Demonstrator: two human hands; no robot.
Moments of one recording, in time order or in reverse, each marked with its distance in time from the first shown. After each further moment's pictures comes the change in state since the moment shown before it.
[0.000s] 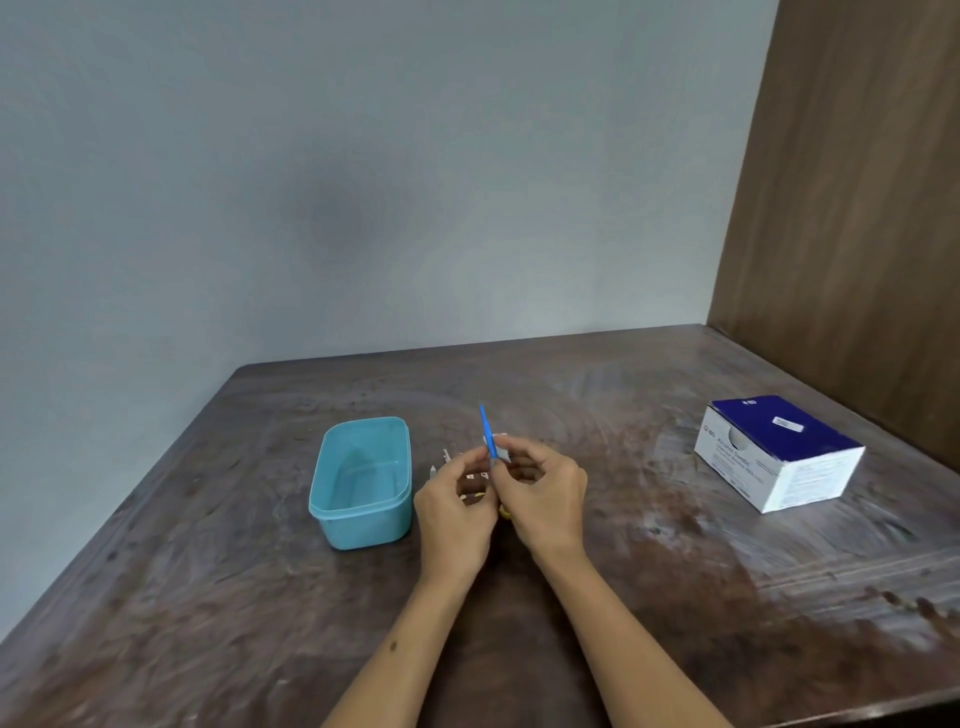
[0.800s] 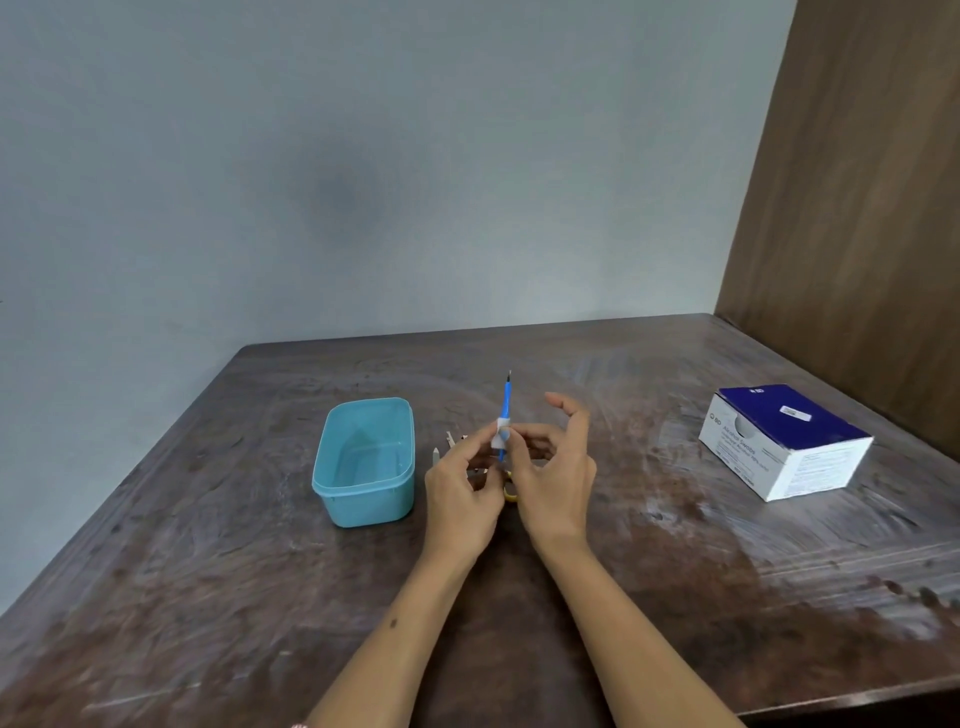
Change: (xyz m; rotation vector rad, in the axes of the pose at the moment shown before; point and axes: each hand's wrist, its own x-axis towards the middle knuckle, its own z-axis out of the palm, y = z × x) left_hand 0.000 -0.004 -0.002 0.055 -0.085 0.135; right_hand -0.005 -0.002 -0.003 -0.032 0.081 -0.132
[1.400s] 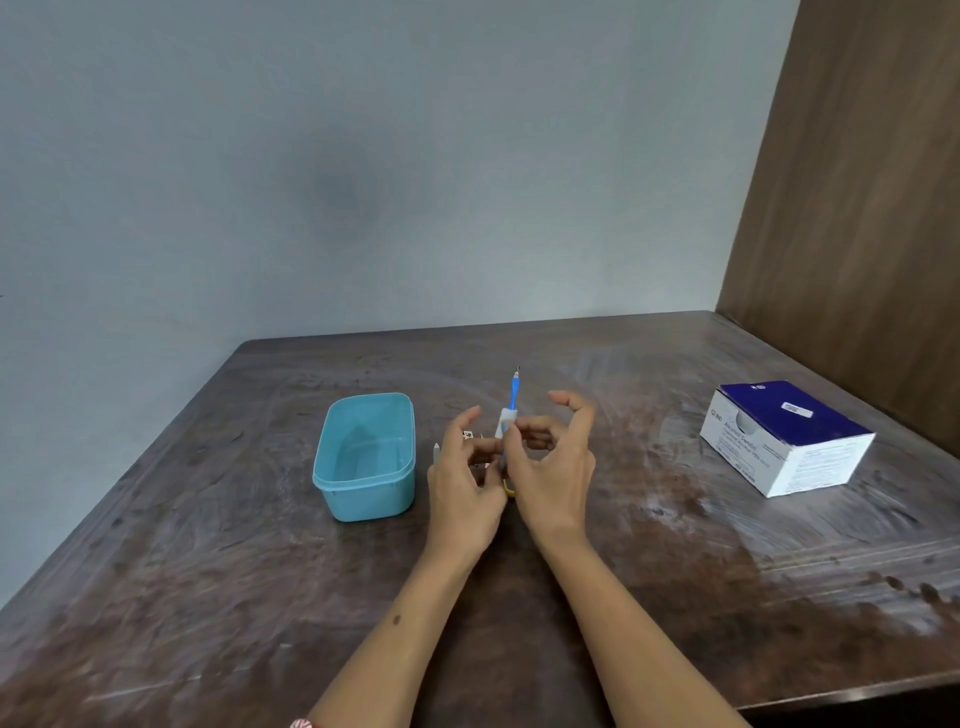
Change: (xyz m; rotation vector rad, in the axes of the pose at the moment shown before) left_hand -0.003 0.002 0.002 -0.005 0.007 -0.078; right_hand 0.000 -0.004 0.002 0.046 0.016 0.011
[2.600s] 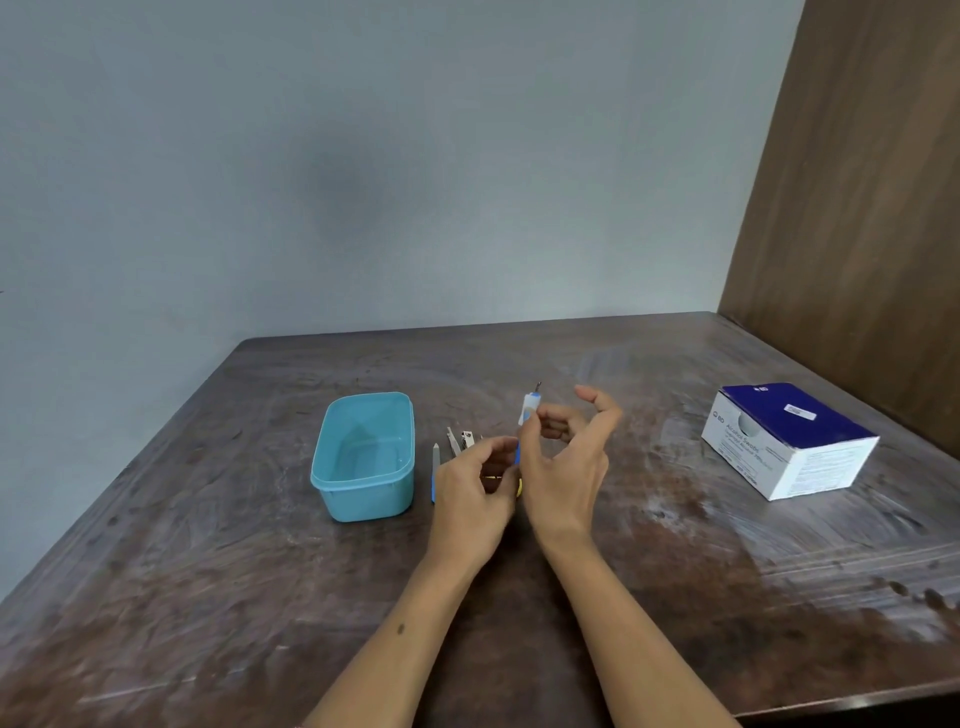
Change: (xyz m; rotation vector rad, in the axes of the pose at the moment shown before) left_hand -0.007 0.014 0.000 0.056 -0.077 0.041; right_hand 0.003 -0.003 0.000 -0.005 0.157 -0.117
